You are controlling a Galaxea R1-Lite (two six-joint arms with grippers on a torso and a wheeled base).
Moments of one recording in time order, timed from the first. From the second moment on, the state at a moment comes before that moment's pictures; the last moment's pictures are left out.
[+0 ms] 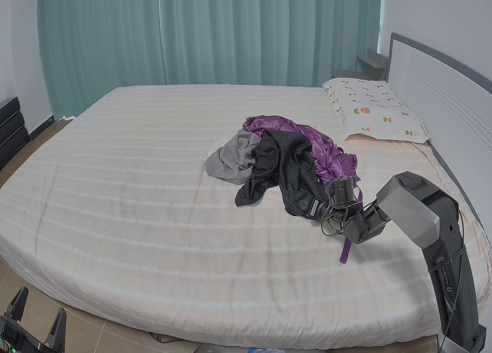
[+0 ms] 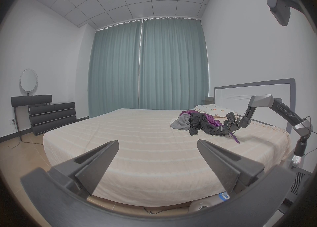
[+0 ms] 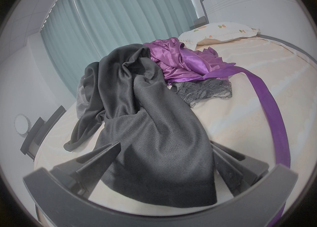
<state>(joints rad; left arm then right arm) 0.00 0.02 -0.02 0.00 -0.03 -0.01 0.32 2.68 -1.49 -0.65 -0.13 0.50</state>
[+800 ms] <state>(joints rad) 0.00 0.02 -0.02 0.00 -0.03 -0.01 0.34 2.58 -1.36 -0.67 -0.12 0.62</state>
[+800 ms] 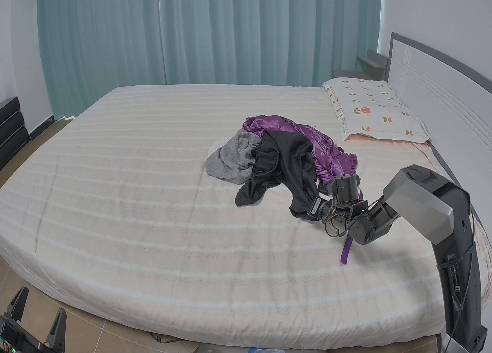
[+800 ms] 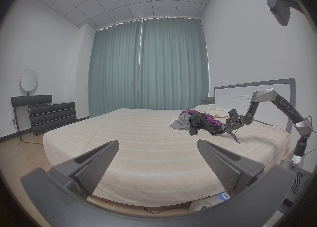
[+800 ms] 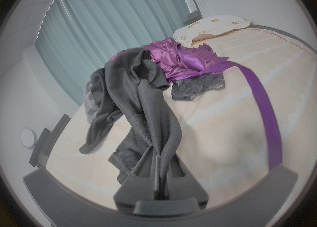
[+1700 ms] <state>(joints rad) 0.00 0.02 -0.02 0.00 -0.03 -0.01 0.45 1.97 -0.53 -1.22 0.04 0.78</state>
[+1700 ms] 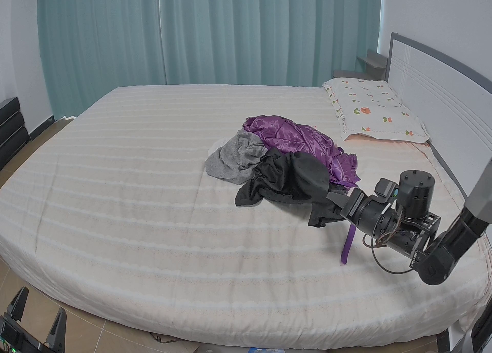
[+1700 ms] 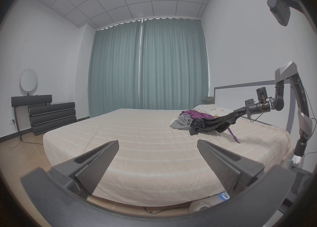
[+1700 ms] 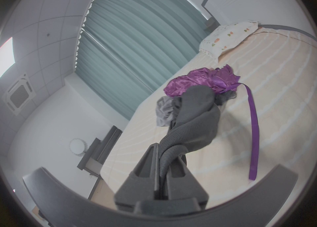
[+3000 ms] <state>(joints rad) -0.05 0.49 -0.26 -0.09 -0.24 -0.01 0.59 1.58 -0.46 -1.24 0.06 0.73</state>
